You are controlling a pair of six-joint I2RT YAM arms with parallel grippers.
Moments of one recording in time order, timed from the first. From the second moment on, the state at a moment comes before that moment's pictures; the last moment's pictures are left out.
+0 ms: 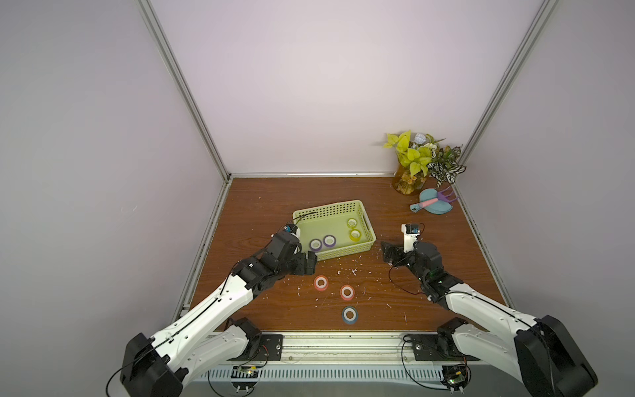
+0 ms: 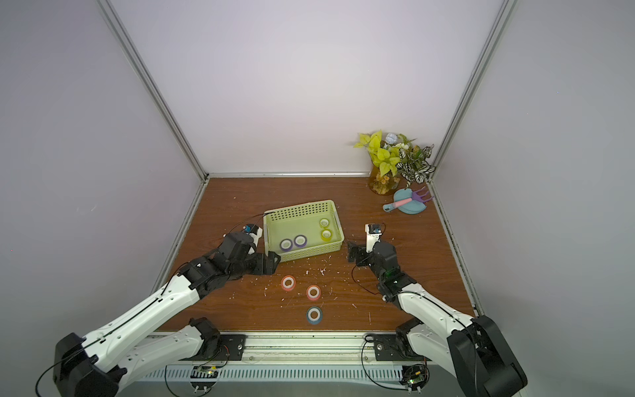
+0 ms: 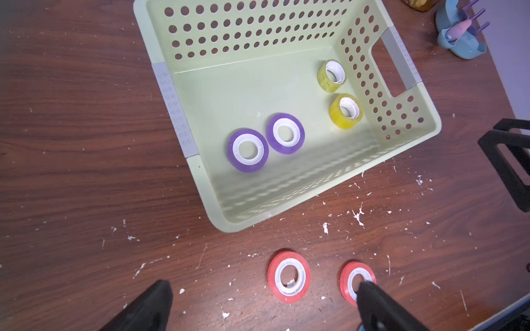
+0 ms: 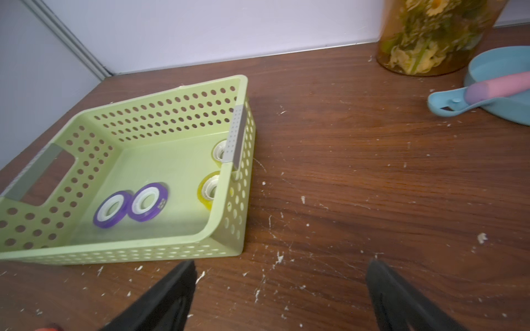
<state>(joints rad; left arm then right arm) -0.63 0.95 0.72 -0.57 -0.05 -0.52 0.46 1.07 0.34 0.31 0.09 0.31</state>
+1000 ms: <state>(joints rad) -0.61 1.17 0.57 -0.14 0.20 -0.55 0.52 1.10 0.45 0.01 -0.17 0.36</state>
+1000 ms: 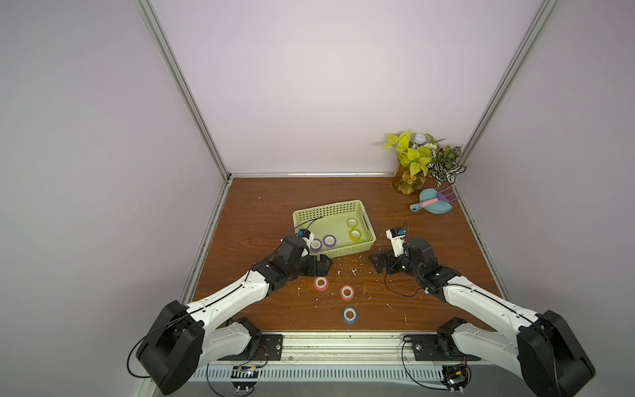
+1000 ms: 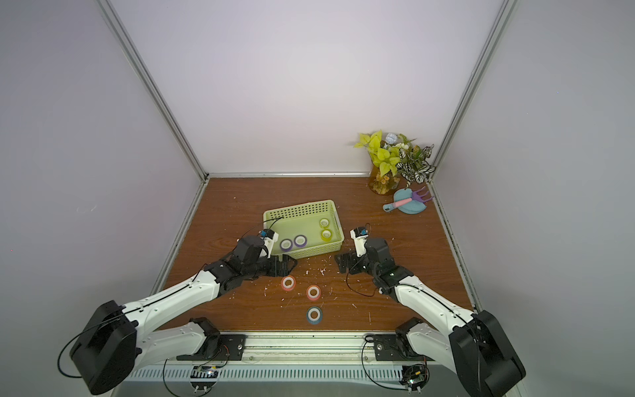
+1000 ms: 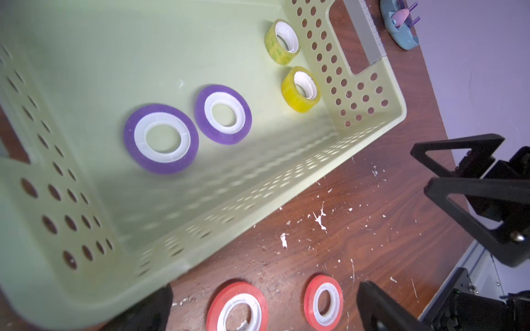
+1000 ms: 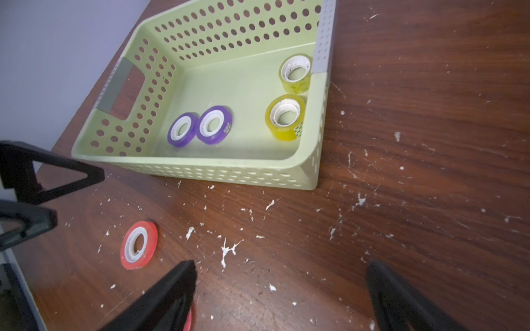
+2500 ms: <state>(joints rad) -0.51 1.41 0.77 -0.08 0.30 -0.44 0.51 1.47 0.78 -0.13 0.00 0.39</state>
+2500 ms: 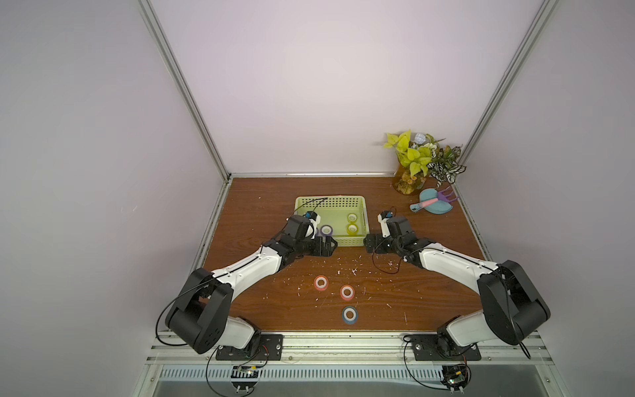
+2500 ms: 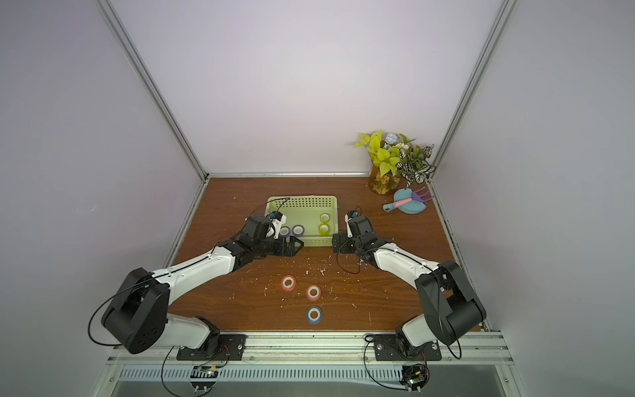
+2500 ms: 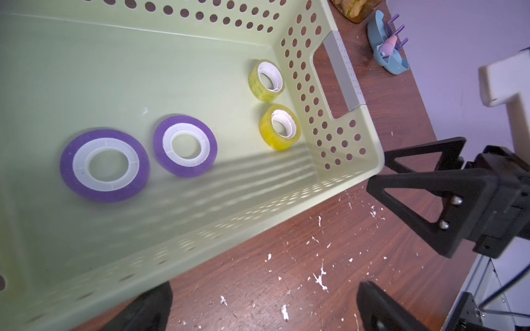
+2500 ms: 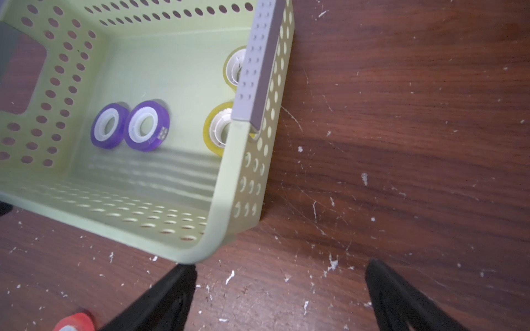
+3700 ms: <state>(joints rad) -0.23 0.77 0.31 -0.05 -0.09 -0.44 1.04 1.60 1.14 -0.62 -0.01 0.29</state>
